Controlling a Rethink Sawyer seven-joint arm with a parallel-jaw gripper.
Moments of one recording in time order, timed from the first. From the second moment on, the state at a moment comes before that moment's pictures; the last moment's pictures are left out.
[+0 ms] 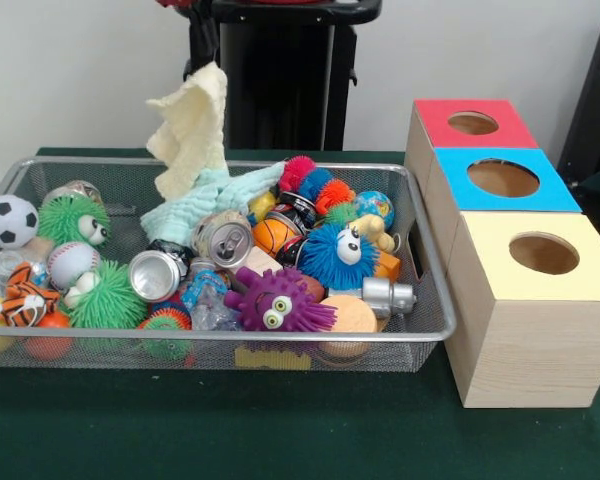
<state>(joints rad) -0.36 -0.91 -0.33 2.03 0.41 0.74 2.80</state>
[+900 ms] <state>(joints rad) -0.40 -0.84 -0.29 1.80 0.16 0.73 2.80</state>
